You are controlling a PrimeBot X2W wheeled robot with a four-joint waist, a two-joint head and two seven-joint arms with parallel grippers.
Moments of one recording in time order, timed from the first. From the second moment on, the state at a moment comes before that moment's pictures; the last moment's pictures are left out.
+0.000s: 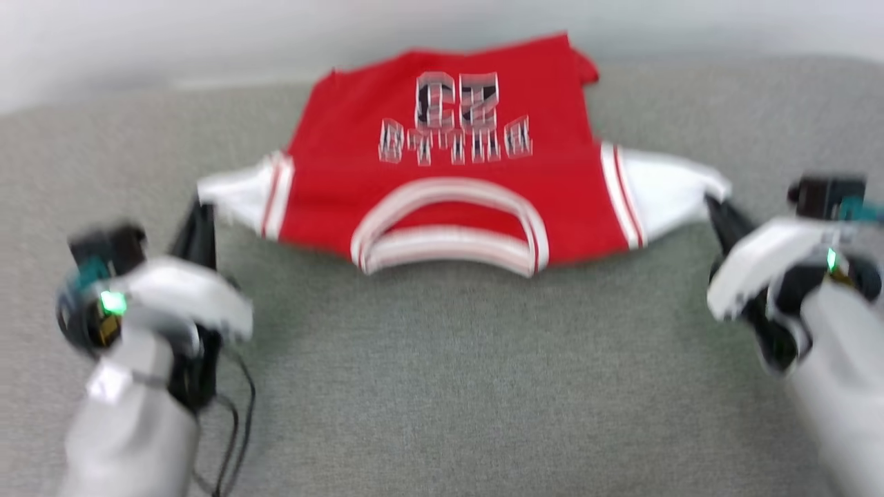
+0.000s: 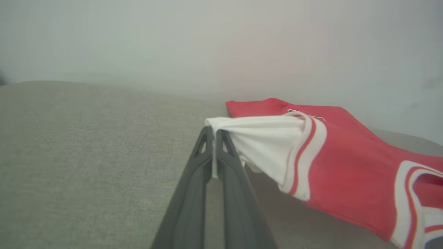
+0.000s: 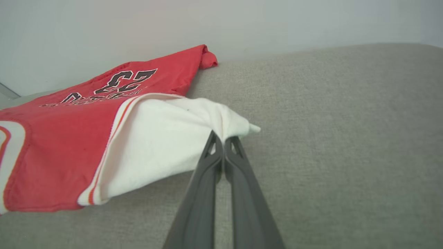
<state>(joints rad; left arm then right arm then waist) -0.60 0.31 -0.21 0.67 -0.61 -0.03 -0.26 -0.75 -0.30 0.36 0.88 0.66 0.13 -0.10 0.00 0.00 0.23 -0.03</state>
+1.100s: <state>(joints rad) 0.24 0.32 -0.20 0.07 -0.65 0.16 -0.11 0.25 -0.12 -0.09 0.06 0.37 0.13 0.30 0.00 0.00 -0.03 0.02</state>
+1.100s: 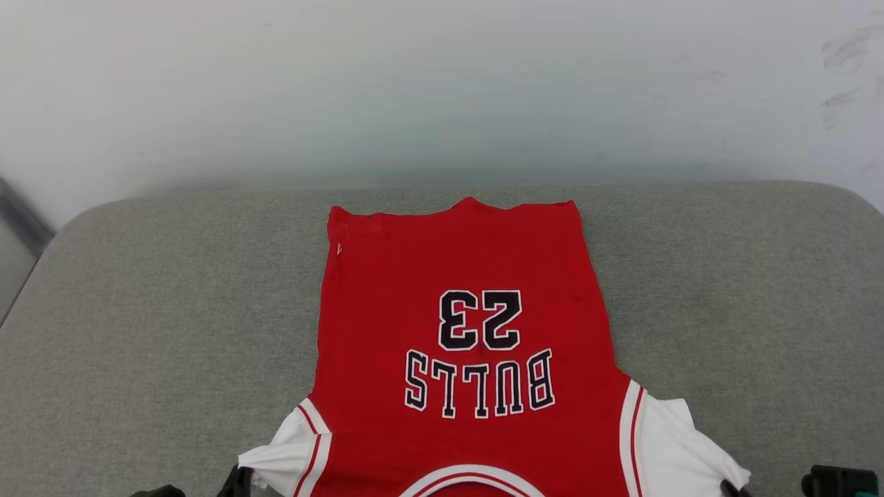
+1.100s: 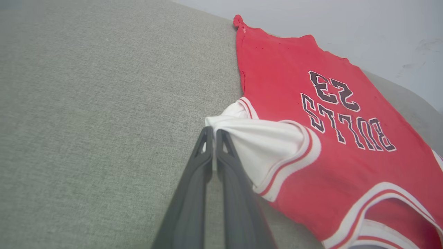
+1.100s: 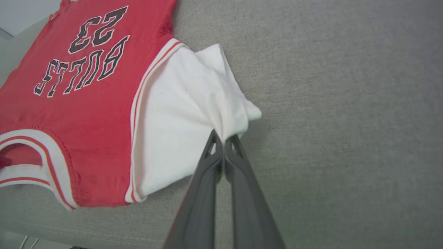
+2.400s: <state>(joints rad) -0.15 0.20 -0.40 -0.17 -0.47 0.13 -0.19 -1.13 -0.34 -0.01 0.75 0.32 0.13 0.74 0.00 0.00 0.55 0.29</state>
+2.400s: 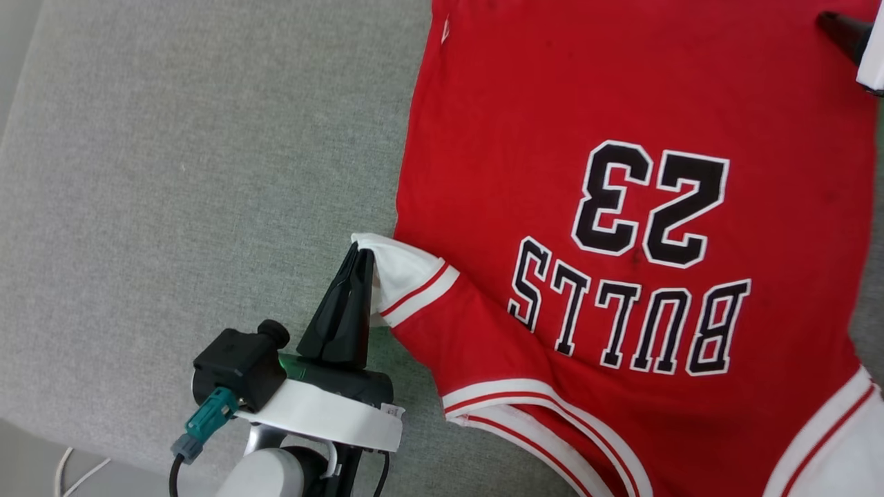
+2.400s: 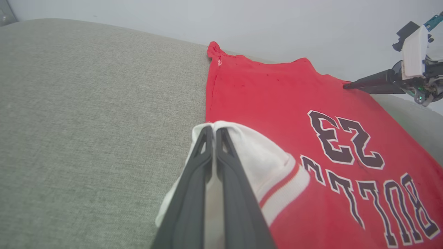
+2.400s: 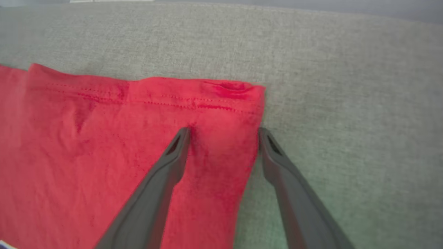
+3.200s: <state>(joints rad) -0.11 0.22 -0.38 -0.03 -0.52 0.16 -0.16 -1.02 -0.41 0.04 0.80 0.27 0.13 0.79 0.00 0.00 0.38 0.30</state>
